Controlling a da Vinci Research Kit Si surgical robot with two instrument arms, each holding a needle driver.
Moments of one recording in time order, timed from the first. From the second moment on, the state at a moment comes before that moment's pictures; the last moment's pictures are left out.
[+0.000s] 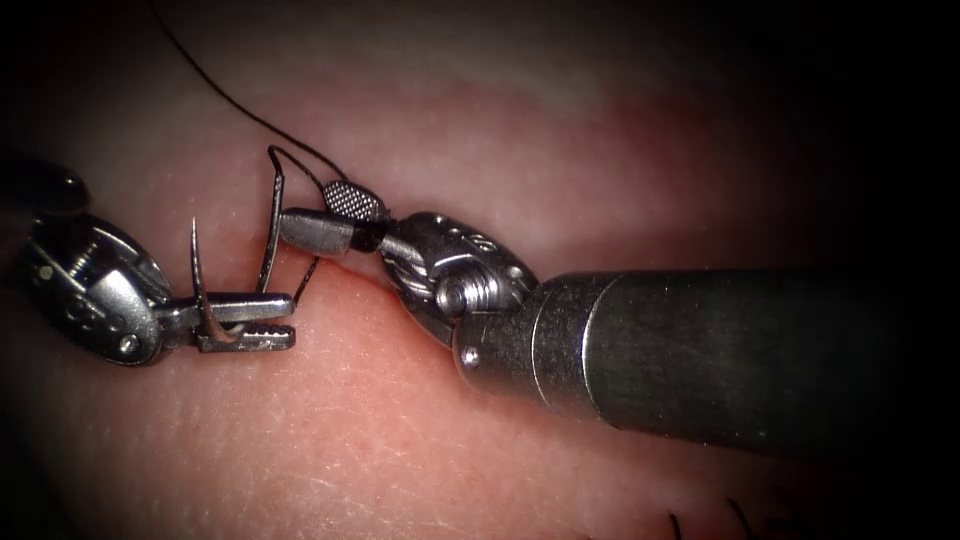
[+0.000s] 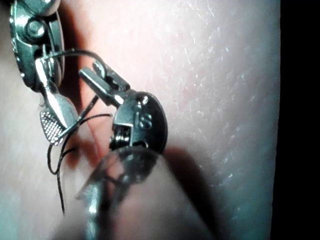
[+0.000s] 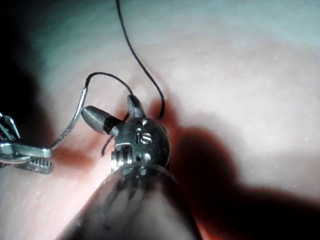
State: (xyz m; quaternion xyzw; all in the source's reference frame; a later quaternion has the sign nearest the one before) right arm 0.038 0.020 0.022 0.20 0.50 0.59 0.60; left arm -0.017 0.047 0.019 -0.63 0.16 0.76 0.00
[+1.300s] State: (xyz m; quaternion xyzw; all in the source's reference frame) right arm 0.039 0.014 0.023 0.23 0.52 0.51 0.64; left arm -0.013 0.050 0.015 -0.62 0.20 0.76 -0.01
